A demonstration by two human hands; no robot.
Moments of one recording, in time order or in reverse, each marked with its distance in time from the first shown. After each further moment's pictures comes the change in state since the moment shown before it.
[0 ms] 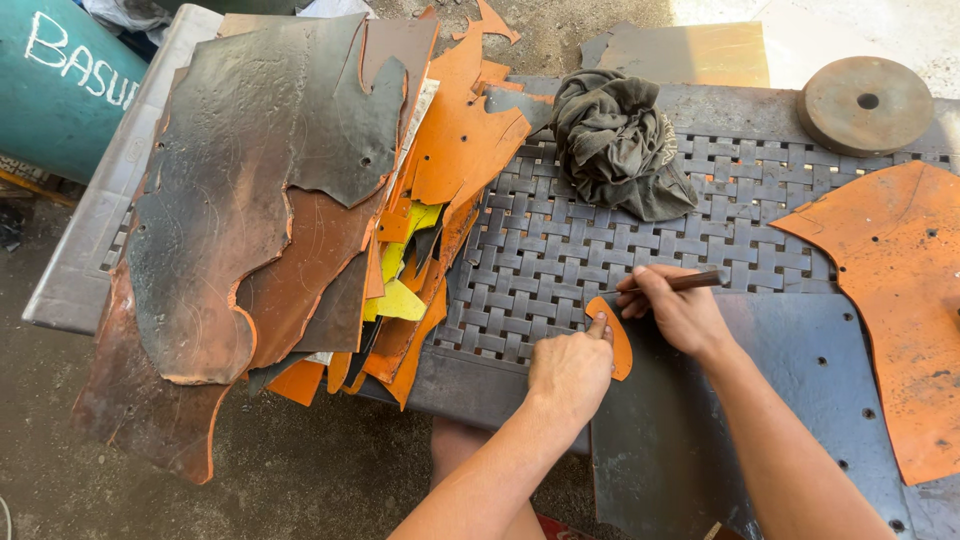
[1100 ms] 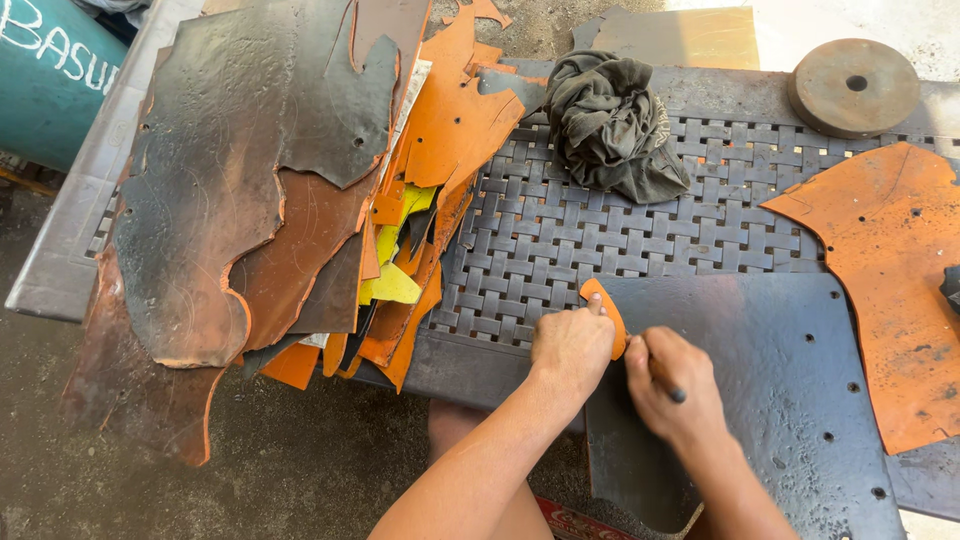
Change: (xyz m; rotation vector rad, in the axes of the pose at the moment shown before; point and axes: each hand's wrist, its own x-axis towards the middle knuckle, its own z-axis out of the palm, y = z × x) left_hand 0.011 0.003 0.010 0.008 -0.010 -0.003; right_hand -0.126 -0.041 0.046 -0.657 0.308 -0.367
